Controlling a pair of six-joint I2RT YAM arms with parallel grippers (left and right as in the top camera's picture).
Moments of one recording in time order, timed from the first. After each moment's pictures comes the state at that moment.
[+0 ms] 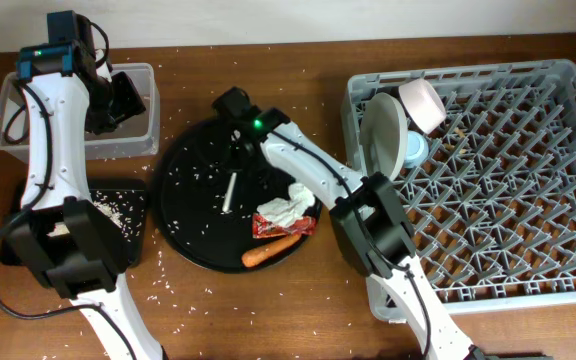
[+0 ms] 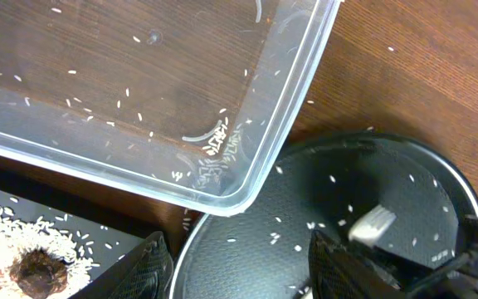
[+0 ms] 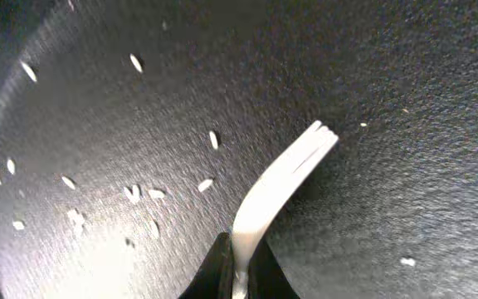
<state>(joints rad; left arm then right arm) 0.16 2.15 2.16 -1.28 0.10 -0.29 0.65 2.55 2.23 -0.88 -0.17 0.57</state>
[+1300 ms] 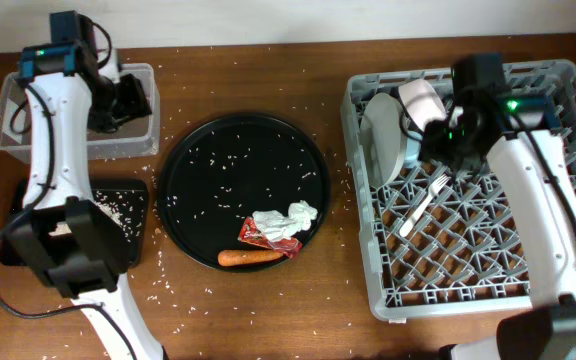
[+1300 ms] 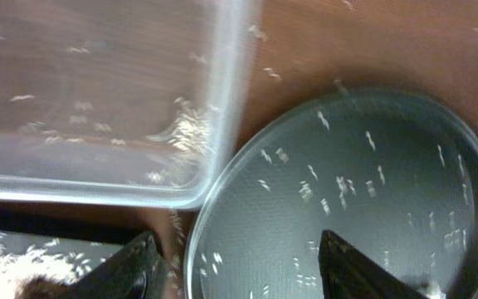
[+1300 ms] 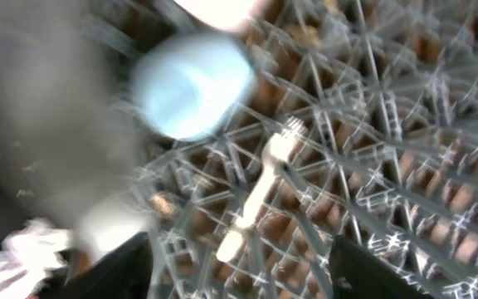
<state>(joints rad) 0.13 2.15 2.16 -1.30 0.18 -0.08 0.07 1.63 1.66 -1.23 0.06 0.29</state>
